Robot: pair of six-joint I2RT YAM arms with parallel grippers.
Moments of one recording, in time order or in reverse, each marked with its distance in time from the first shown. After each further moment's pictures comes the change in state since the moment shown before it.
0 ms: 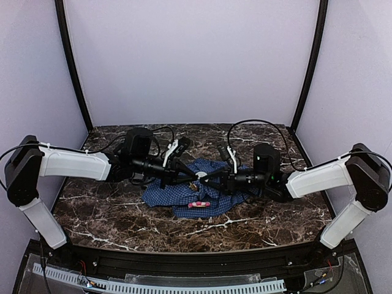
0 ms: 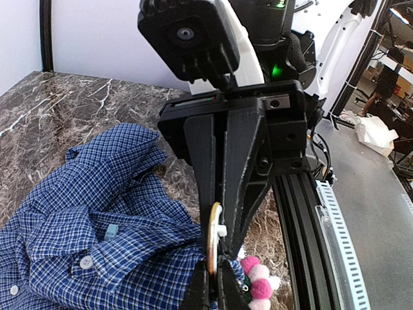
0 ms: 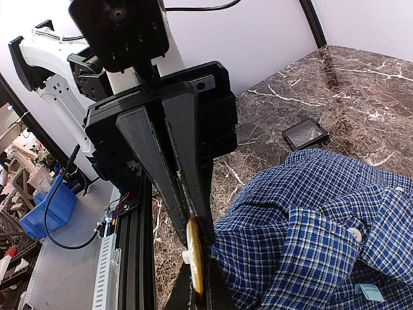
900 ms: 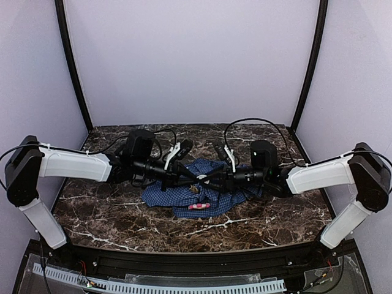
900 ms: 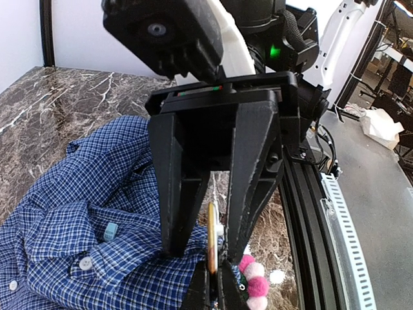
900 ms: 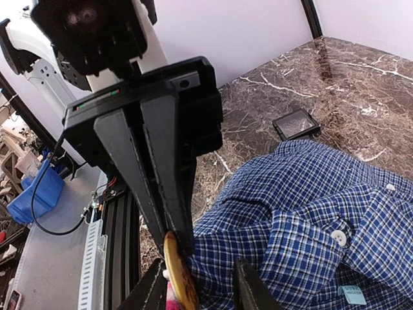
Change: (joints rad) left arm -0.010 0.000 0.000 -0.032 -0.031 0.035; right arm -0.010 0.006 0.066 -0.167 -0.012 -0.096
